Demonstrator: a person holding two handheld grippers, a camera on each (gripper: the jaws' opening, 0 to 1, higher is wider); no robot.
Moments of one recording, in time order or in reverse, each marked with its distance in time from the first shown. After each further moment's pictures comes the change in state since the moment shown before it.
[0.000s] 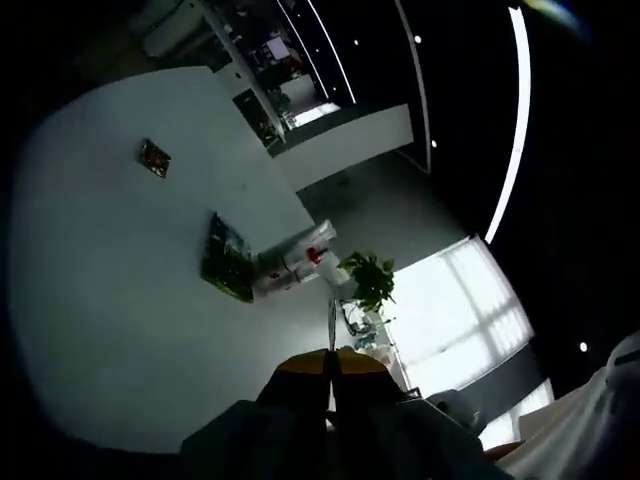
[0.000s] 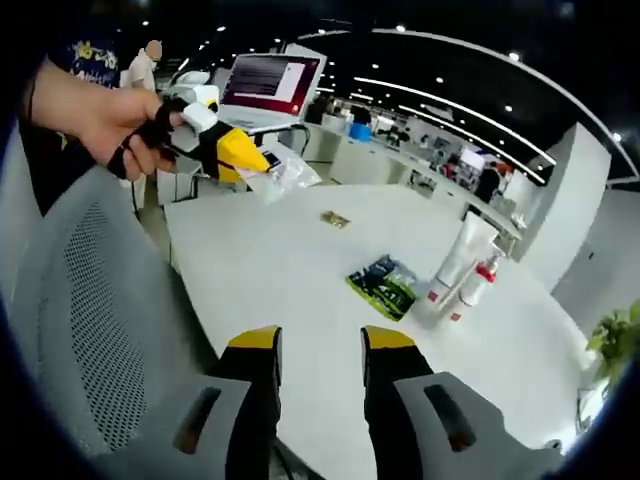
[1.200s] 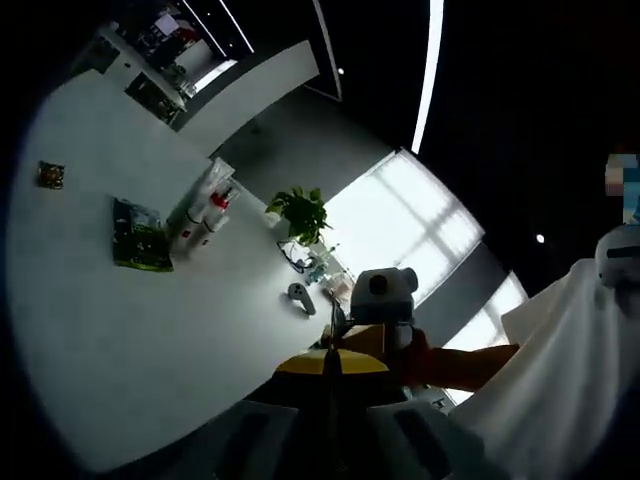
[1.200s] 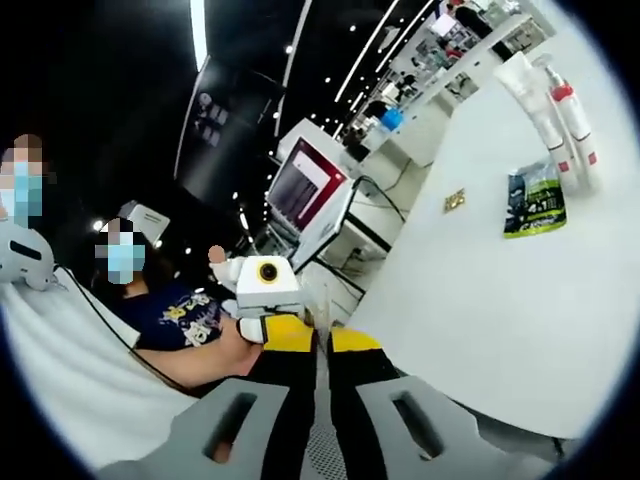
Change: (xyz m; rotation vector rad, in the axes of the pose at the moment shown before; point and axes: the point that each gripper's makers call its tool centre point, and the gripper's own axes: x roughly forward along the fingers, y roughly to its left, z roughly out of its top) left arm -0.005 -0.053 -0.085 0.302 0.297 -0.256; right arm -0.046 0.062 0.084 0.900 -0.236 0.738
